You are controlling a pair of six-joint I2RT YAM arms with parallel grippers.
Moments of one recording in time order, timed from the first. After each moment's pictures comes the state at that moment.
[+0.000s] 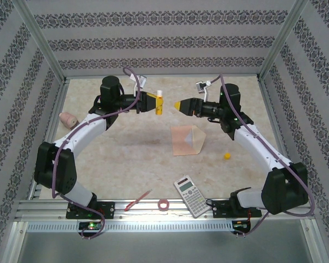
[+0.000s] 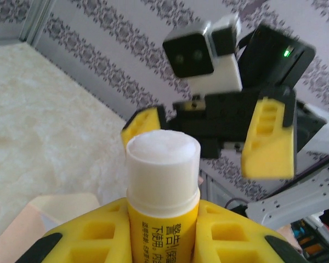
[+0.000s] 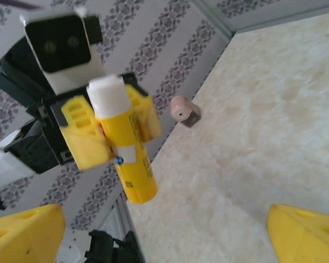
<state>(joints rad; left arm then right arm) -0.31 1.57 1.18 0.27 1.08 -0.53 0.27 1.34 1.01 0.05 -0.96 0.66</state>
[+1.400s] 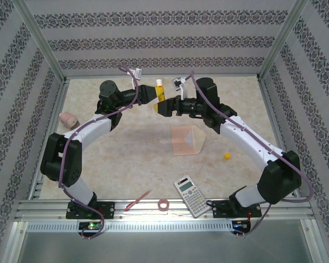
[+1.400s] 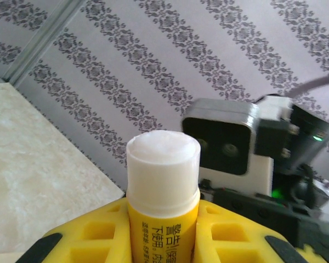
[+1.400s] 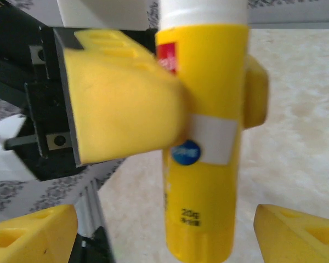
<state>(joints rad) -0.31 1.66 1.13 0.76 0.98 -0.97 0.53 1.46 1.25 -0.17 -0.67 0.44</state>
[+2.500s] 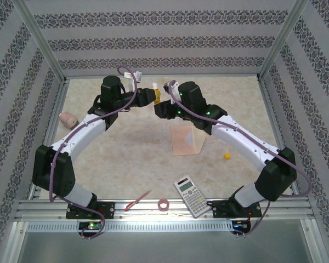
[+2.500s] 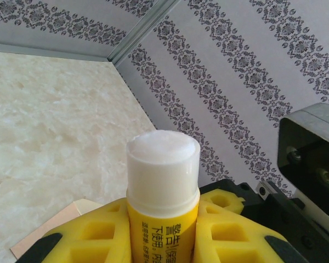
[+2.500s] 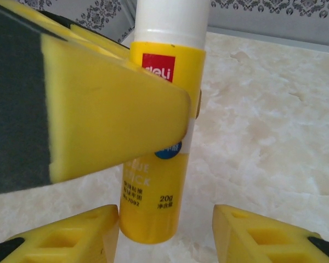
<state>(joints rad) -0.33 1.53 1.19 0.12 0.73 -0.65 0.65 1.51 1.34 -0.36 -0.21 0.29</state>
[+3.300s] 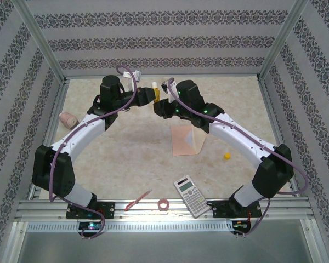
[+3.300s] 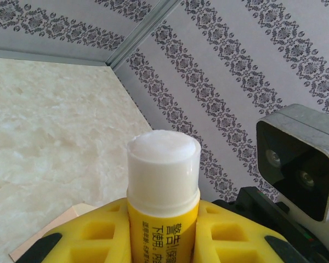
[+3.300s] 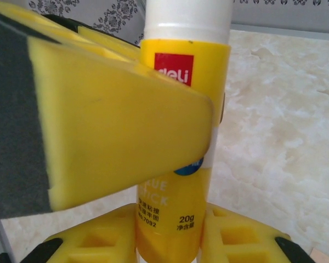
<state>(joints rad) -0.33 1.53 1.19 0.15 0.74 -0.67 0.65 1.54 1.36 -0.32 -0.28 0.34</state>
